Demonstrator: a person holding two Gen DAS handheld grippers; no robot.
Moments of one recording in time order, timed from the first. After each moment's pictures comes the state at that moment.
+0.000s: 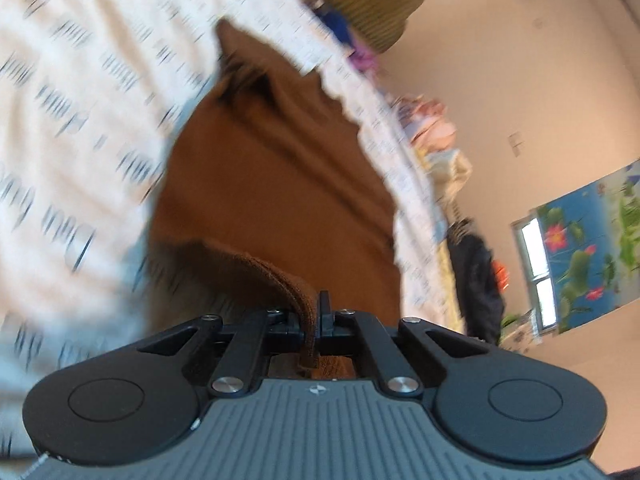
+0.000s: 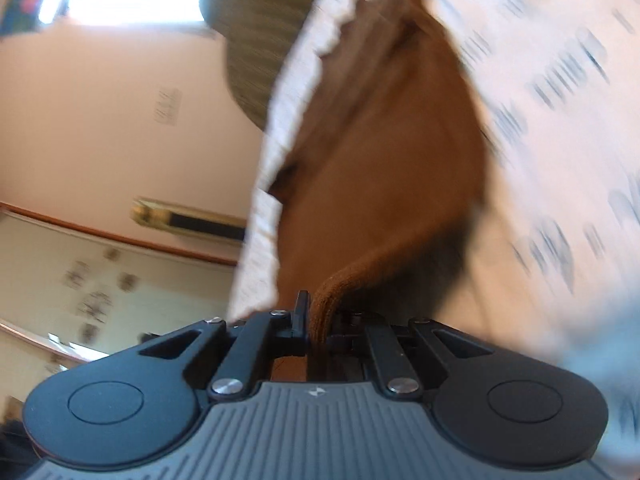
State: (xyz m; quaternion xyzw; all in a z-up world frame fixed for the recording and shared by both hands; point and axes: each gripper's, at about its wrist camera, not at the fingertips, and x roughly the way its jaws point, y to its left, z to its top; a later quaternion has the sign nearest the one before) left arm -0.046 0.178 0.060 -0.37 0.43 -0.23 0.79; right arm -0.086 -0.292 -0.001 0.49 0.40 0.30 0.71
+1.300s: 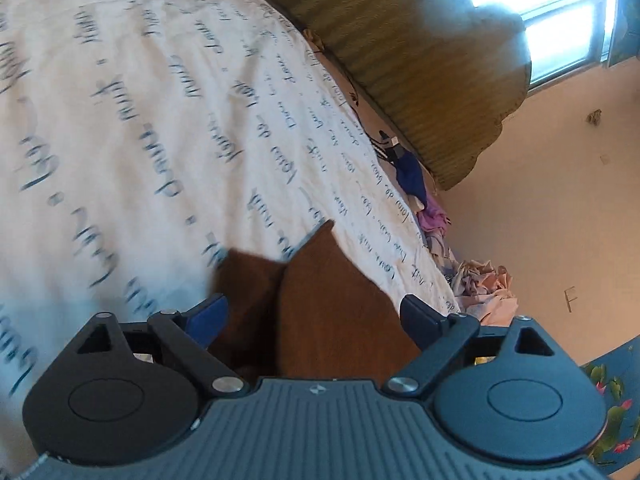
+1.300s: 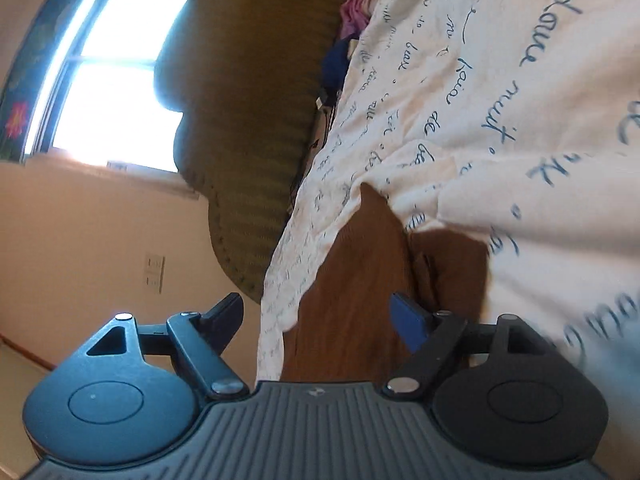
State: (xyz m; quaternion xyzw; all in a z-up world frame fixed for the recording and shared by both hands) left arm 0.188 0.202 0.042 -0.44 0.35 -0.05 0.83; right arm 0.160 -0.355 -0.012 0.55 0.28 0.19 0.76
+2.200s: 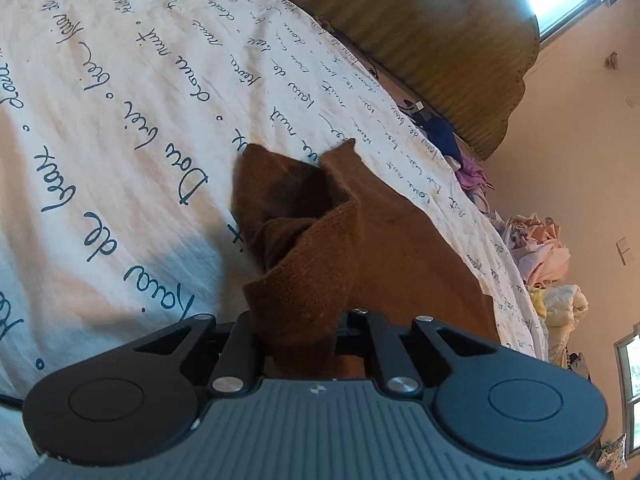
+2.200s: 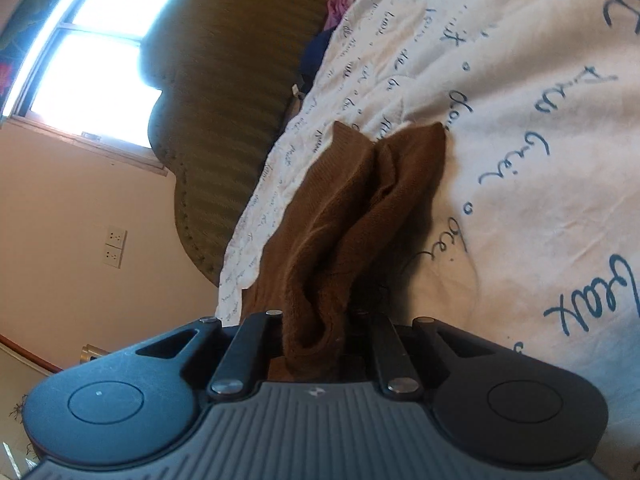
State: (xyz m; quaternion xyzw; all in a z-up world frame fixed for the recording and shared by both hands) left arm 0.136 0.137 0.035 -0.35 0.37 -0.01 0.86; right arm 0.106 -0.304 -0.016 0.52 0.30 0.15 0.79
